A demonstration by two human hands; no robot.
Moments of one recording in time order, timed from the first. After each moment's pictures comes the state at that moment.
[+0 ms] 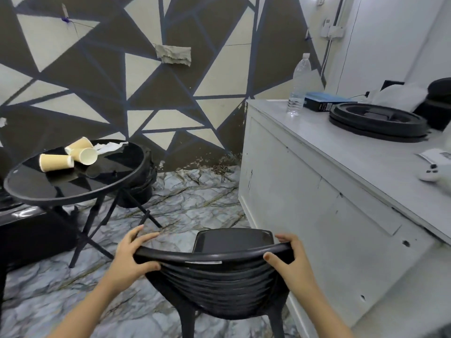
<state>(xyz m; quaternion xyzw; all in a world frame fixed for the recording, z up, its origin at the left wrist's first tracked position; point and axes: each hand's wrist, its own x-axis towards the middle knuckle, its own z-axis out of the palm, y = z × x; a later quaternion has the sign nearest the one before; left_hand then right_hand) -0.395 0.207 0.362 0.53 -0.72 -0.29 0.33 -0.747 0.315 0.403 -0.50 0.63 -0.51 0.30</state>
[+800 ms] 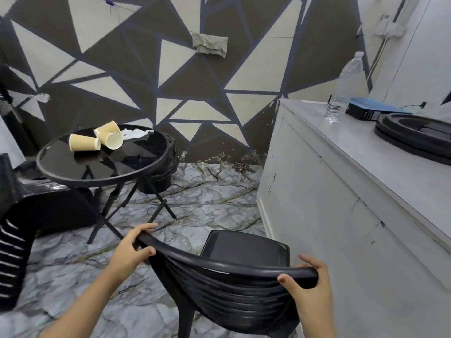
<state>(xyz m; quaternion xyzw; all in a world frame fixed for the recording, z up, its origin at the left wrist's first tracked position) -0.388 0.183 0.363 0.56 -0.59 -0.40 0.43 -0.739 0.277 0.394 -0.44 0.60 -0.60 0.29</state>
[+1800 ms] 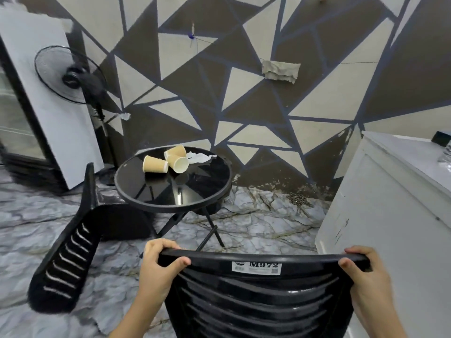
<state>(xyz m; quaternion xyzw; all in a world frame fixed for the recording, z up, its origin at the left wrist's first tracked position) -0.309 0.127 0.411 0.59 -0.47 -0.23 0.61 -0.654 0.070 0.441 -0.48 0.46 -0.62 0.41</state>
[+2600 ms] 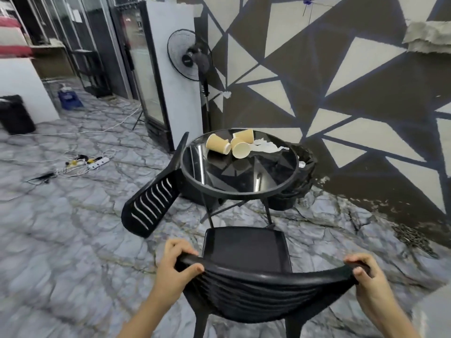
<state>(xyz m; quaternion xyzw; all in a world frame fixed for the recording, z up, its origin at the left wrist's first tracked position) -0.405 0.073 0.359 0.72 -0.34 -0.13 0.59 -0.684 -0.196 0.360 -0.57 0.34 -0.37 0.66</state>
